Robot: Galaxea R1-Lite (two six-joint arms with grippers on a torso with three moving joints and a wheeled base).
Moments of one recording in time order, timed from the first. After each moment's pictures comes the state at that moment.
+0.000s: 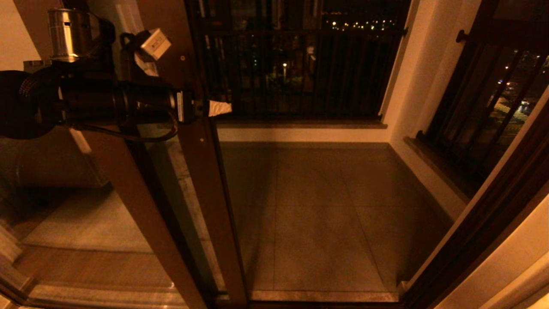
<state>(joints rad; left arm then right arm) -0.28 1.72 -1.50 0.00 -0.44 0.03 0.00 0.00 -0.02 0.06 0.01 -0.02</state>
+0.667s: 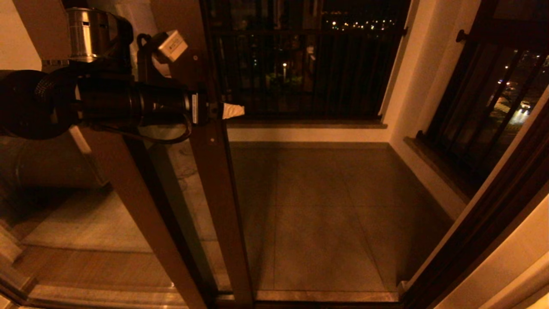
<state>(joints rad) -0.34 1.74 -1.52 0.01 -0.39 0.03 0.00 0.00 -0.02 0.06 0.01 -0.02</state>
